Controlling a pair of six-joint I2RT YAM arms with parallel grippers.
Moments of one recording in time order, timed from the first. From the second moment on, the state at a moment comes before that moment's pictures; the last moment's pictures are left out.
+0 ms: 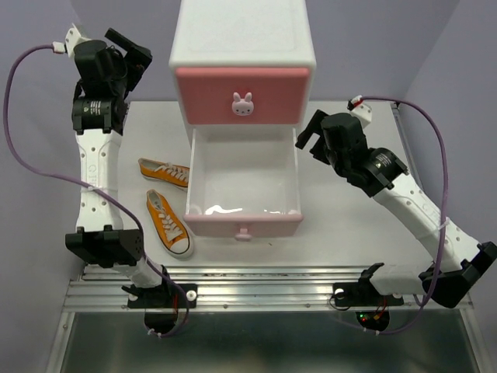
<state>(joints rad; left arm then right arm) 0.03 1.61 2.05 -0.60 -0.06 -0.81 0.67 1.27 1.45 -0.72 0.55 0.83</state>
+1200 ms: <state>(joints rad) 0.16 1.16 0.80 -0.84 -0.03 -0.77 0.52 1.34 1.54 -0.83 0.45 0.73</state>
